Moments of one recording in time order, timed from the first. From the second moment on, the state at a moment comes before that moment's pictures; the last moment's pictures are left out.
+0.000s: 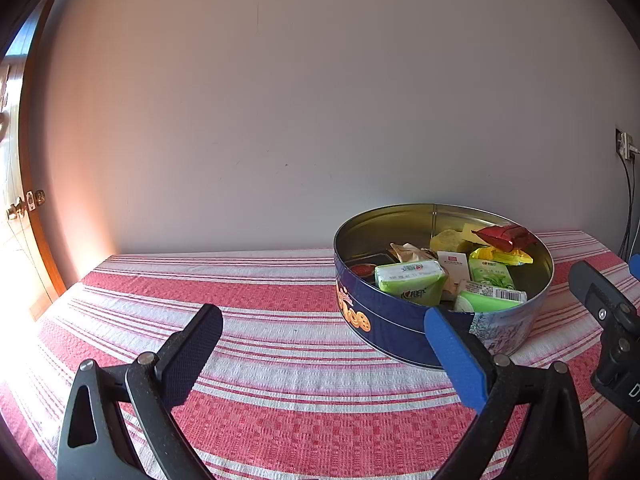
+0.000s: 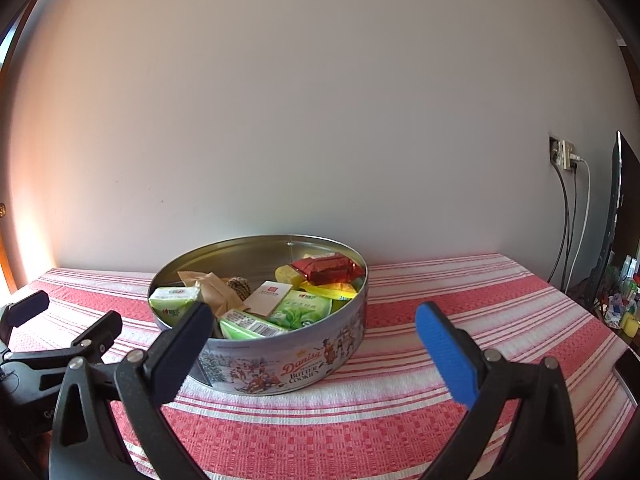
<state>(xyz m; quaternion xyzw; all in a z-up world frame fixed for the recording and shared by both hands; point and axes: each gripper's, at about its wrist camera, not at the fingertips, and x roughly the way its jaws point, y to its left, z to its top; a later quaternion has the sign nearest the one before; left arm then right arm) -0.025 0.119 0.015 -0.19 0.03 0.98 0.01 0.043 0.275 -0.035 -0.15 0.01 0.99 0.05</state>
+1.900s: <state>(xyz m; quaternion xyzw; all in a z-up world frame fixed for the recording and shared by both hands) -0.027 0.117 0.013 -0.20 0.03 0.98 0.01 0.041 0.277 -0.035 -0.14 0.01 0.99 0.05</state>
